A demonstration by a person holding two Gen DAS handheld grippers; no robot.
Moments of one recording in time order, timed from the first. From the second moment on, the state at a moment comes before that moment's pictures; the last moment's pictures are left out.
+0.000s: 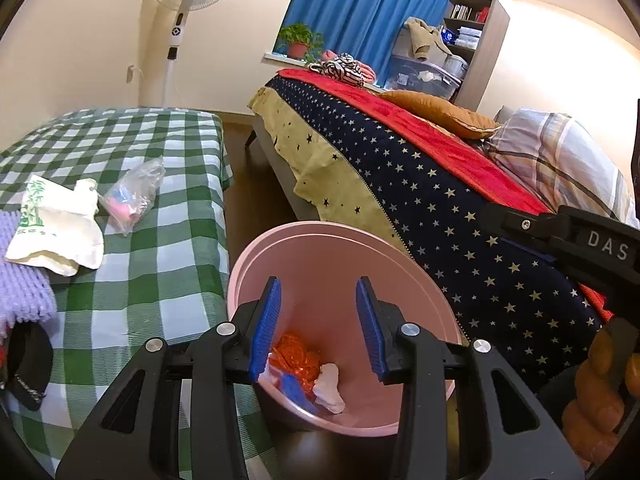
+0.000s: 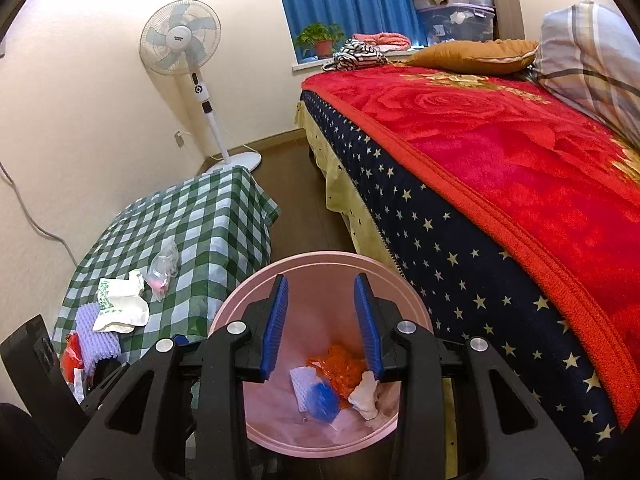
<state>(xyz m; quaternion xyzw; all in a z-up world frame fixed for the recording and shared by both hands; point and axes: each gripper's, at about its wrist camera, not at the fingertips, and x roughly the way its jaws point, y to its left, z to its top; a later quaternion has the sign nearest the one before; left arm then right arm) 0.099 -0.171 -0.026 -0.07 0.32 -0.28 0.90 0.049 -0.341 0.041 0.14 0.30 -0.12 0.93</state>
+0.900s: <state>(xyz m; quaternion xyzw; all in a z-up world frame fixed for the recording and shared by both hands) 0.075 -0.045 0.017 -0.09 0.24 -0.10 0.96 0.047 -0.271 0.042 0.10 0.28 -0.04 0.95</state>
